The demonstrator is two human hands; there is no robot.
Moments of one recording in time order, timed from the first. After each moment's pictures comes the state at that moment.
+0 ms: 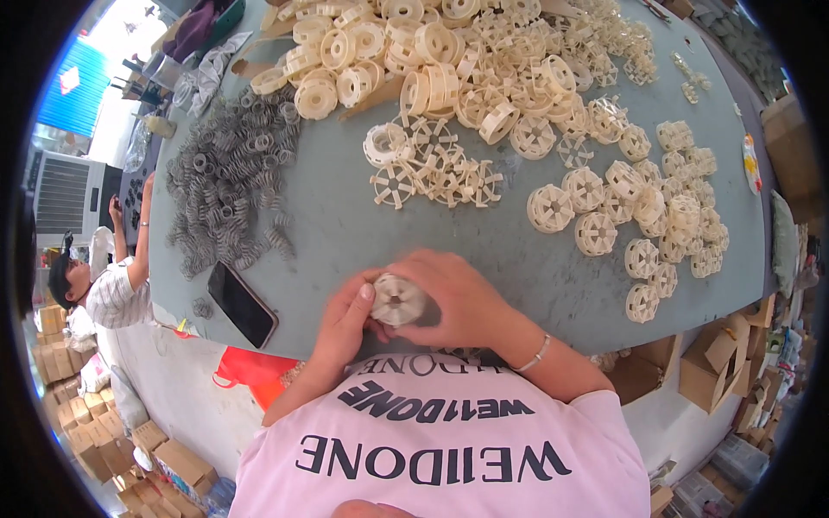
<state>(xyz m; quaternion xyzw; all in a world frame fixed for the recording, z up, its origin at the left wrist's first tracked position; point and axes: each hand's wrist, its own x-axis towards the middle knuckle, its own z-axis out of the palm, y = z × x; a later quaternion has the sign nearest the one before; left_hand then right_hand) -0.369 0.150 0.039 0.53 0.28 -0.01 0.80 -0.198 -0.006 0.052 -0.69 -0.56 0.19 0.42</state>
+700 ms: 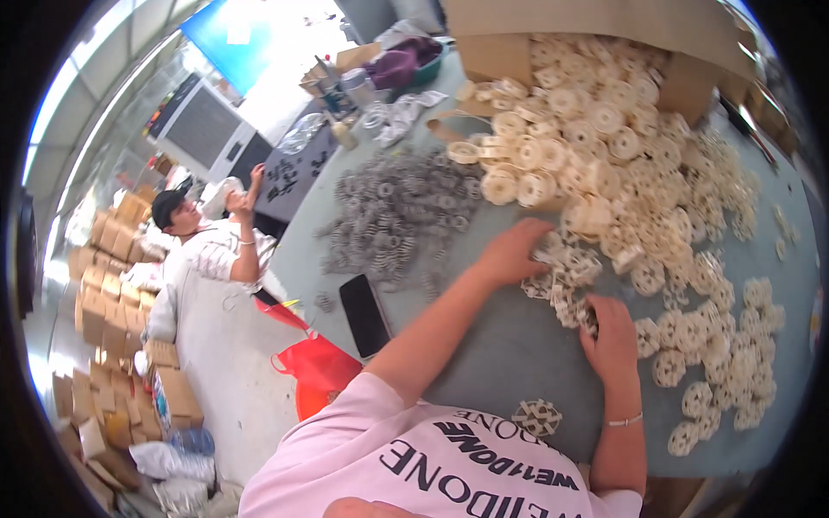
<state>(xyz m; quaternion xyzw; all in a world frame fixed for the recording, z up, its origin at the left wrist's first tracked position) -0.203 0.263 0.013 0.92 0.14 0.15 0.35 -0.114 -0.006 0.032 -0.82 -0.48 0.04 0.29</state>
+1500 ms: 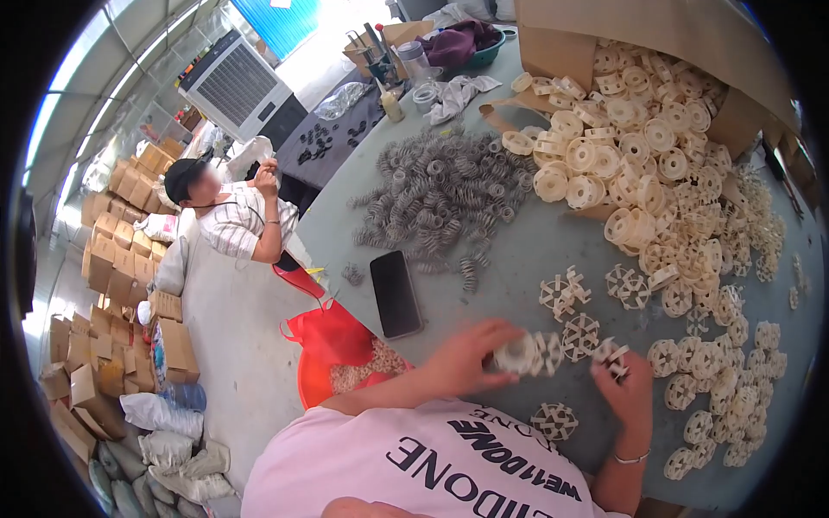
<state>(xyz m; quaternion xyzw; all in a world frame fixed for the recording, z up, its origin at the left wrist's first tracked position) -0.401 0.162 0.052 0.88 0.22 0.16 0.40 -0.133 -0.032 0.052 -0.76 -0.39 0.25 0.45</state>
